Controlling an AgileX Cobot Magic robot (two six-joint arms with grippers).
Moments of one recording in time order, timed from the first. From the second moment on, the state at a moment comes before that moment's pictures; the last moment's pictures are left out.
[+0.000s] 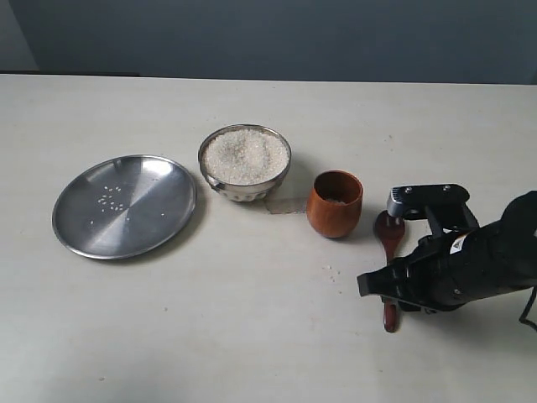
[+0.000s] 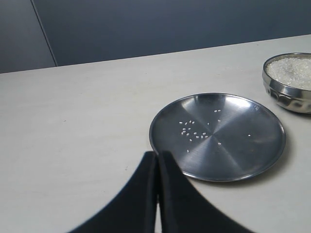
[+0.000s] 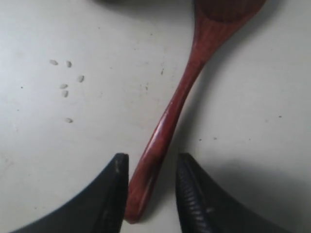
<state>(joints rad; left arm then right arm) 0.03 0.00 -0.03 0.09 0.37 -0.02 0.45 1.54 -0.48 0.44 0.22 -0.16</state>
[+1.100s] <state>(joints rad) 0.03 0.00 -0.03 0.09 0.37 -0.02 0.45 1.55 -0.48 0.39 0.22 -0.13</state>
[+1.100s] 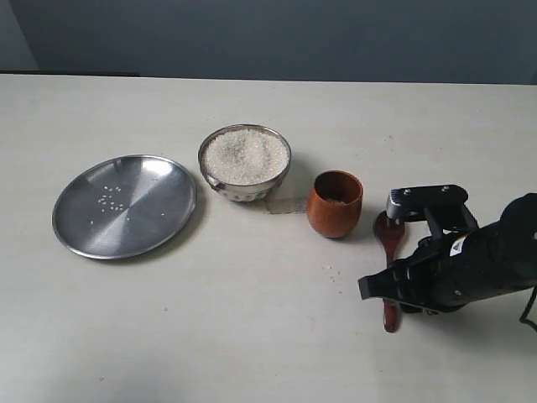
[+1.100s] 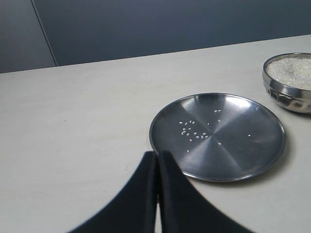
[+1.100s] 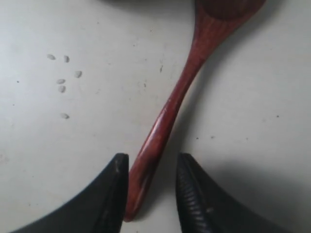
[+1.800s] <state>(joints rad) 0.03 0.00 -0.03 0.09 0.37 -0.02 0.41 1.57 -0.49 0.34 0.19 -0.11</state>
